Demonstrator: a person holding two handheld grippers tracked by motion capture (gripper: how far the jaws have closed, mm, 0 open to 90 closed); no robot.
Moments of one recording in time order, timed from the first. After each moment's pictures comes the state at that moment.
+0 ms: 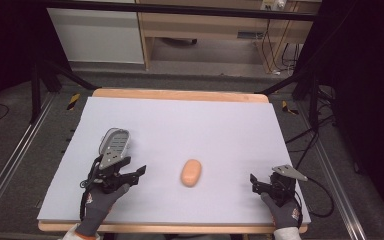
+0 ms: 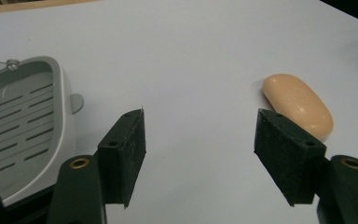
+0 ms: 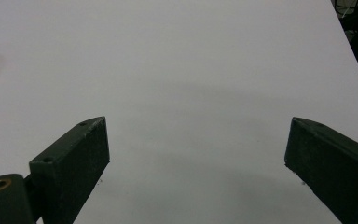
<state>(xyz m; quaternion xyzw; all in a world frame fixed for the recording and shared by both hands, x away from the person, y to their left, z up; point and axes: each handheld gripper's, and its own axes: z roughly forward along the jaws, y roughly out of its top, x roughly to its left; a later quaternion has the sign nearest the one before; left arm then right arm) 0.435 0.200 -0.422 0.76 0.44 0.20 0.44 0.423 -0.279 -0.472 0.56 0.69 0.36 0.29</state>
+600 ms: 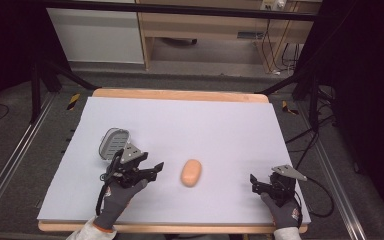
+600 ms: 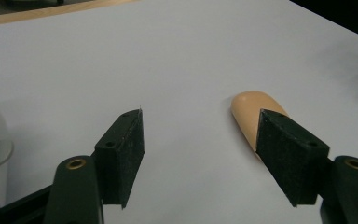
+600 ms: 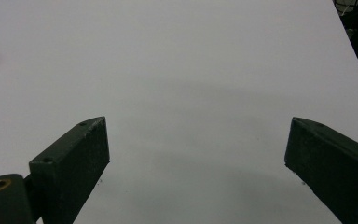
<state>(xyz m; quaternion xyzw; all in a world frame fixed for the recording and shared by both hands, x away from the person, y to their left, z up) 0.448 0.154 -0.415 0.77 0.41 0.18 0.45 0.424 -0.279 -0.473 0.56 0.69 0.36 0.29</state>
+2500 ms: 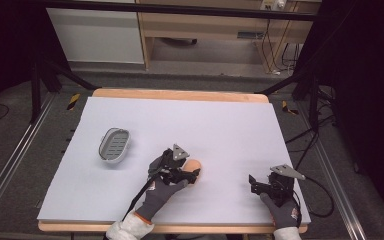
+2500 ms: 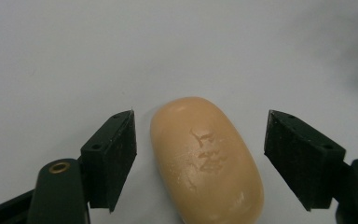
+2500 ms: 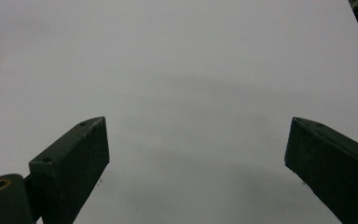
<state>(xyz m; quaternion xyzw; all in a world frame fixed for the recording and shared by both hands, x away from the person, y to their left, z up) 0.476 0.051 -0.451 0.82 0.38 0.15 0.40 0.425 -0.276 -0.475 0.56 0.70 0.36 0.27</state>
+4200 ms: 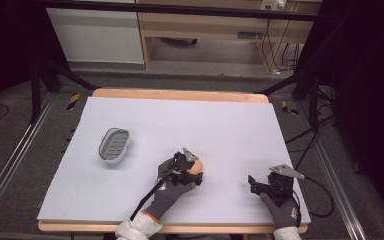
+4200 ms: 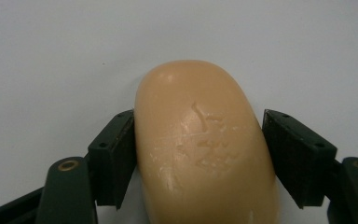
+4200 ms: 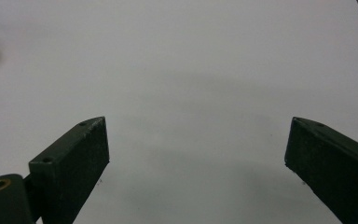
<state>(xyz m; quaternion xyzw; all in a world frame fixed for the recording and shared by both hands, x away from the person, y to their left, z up) 0.485 0.027 -0.476 0.84 0.40 0.15 0.33 0.427 -0.276 -0.476 0.56 0.70 0.36 0.27</state>
